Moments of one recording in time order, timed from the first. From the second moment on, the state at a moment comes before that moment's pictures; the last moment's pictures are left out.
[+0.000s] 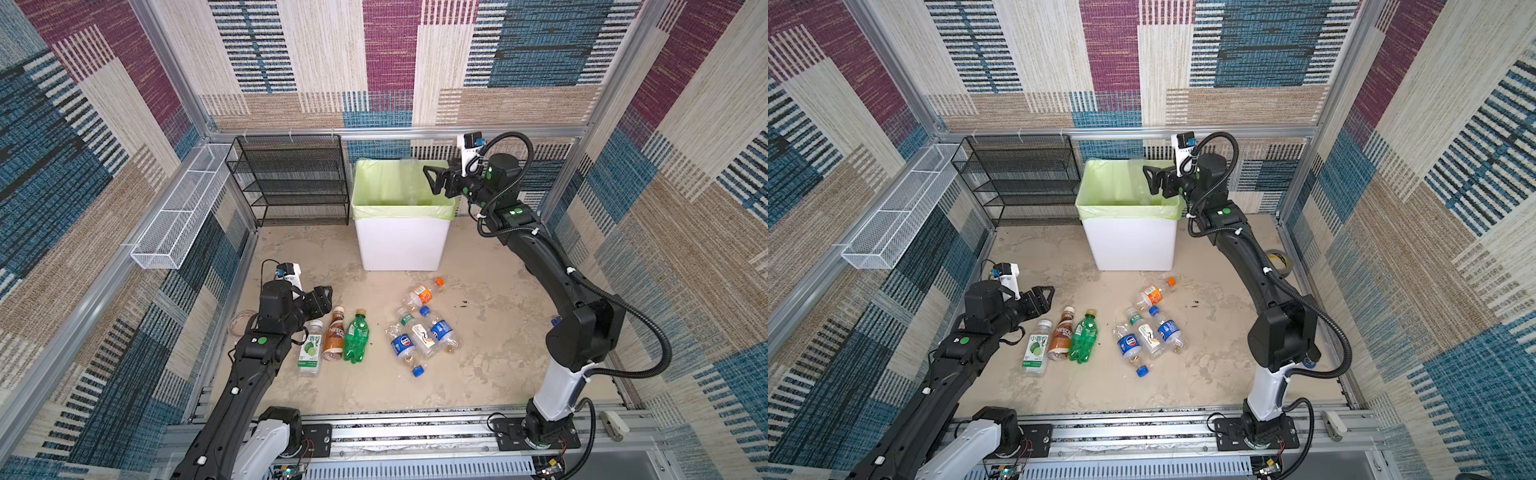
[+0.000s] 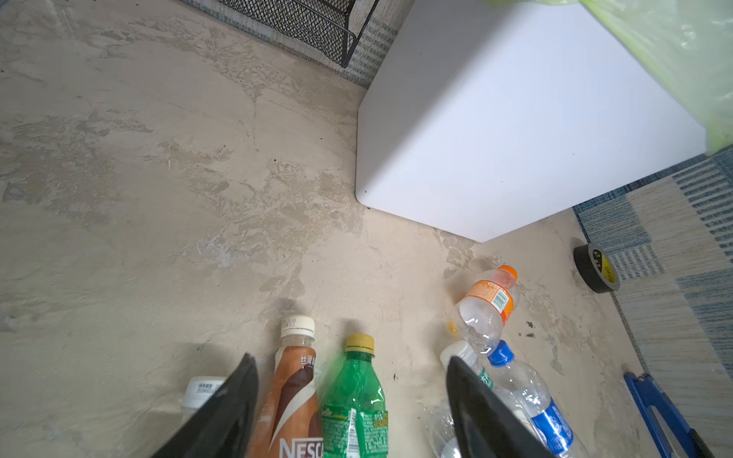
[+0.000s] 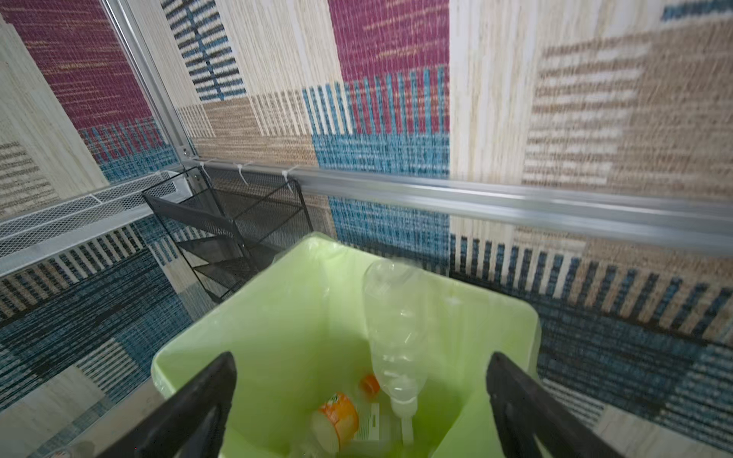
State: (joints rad) left arm -0.13 0.88 0.69 -0.36 0.16 -0.45; right arm 0.31 1.77 1.85 -0.10 -0.28 0.13
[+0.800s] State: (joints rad) left arm -0.13 0.93 0.65 -0.59 0.03 -0.52; right arm 0.18 1.18 0.90 0.02 -0.15 0.25
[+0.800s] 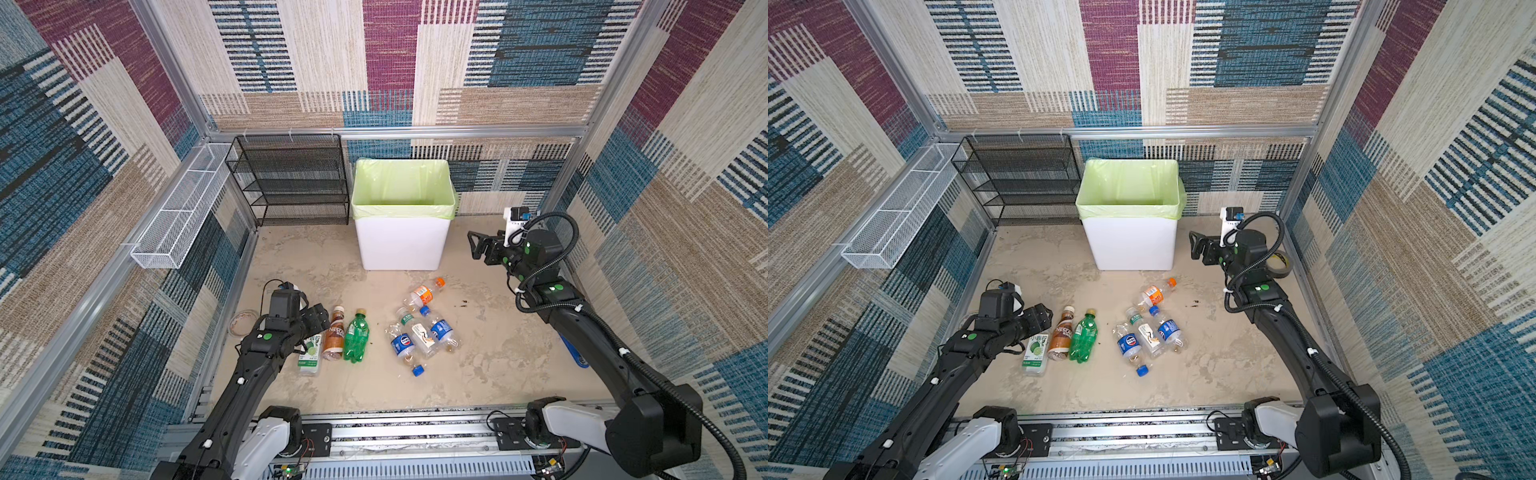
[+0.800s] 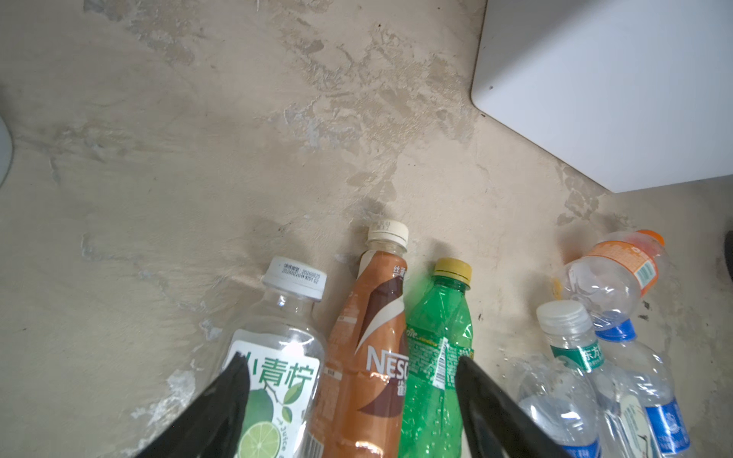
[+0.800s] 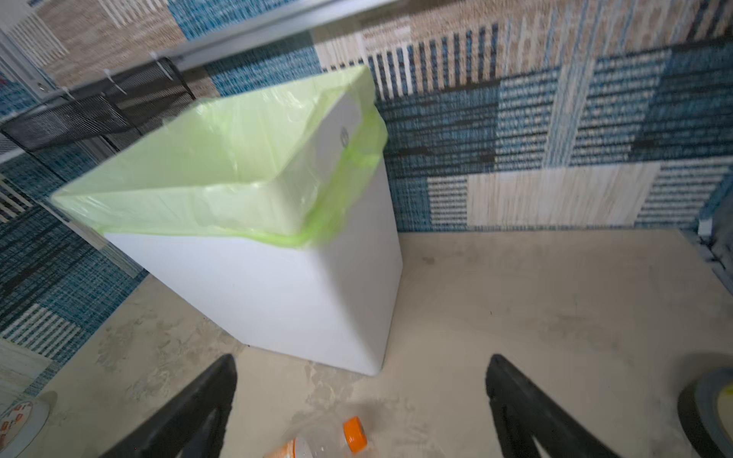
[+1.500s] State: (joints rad) left arm -0.13 1.06 0.54 -0.58 -0.03 -0.61; right arm 0.16 1.14 0.71 0.09 -0.20 0.31
